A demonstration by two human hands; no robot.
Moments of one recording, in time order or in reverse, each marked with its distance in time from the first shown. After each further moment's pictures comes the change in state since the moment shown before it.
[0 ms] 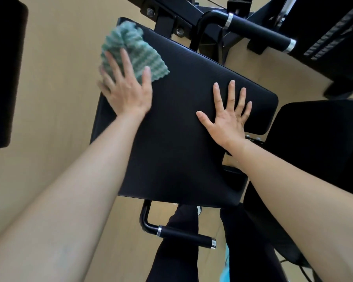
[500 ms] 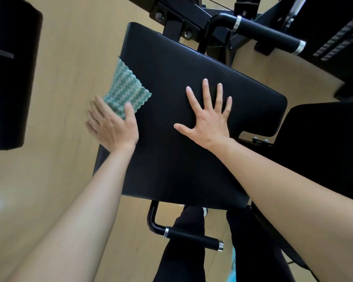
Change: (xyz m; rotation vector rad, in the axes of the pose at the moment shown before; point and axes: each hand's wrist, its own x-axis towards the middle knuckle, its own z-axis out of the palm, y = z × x) left_hand -0.055 -0.068 -0.009 -0.114 0.060 -0.302; right_hand -0.001 -0.058 0.007 -0.123 -0.001 -0.231
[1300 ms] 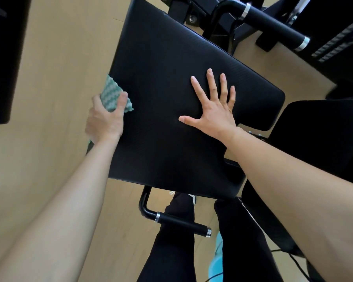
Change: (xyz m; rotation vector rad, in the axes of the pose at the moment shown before) left_hand 0.011 -0.051 0.013 -0.099 -0.063 -0.052; right_hand -0.001 0.019 -0.005 0.029 -0.078 -0.045
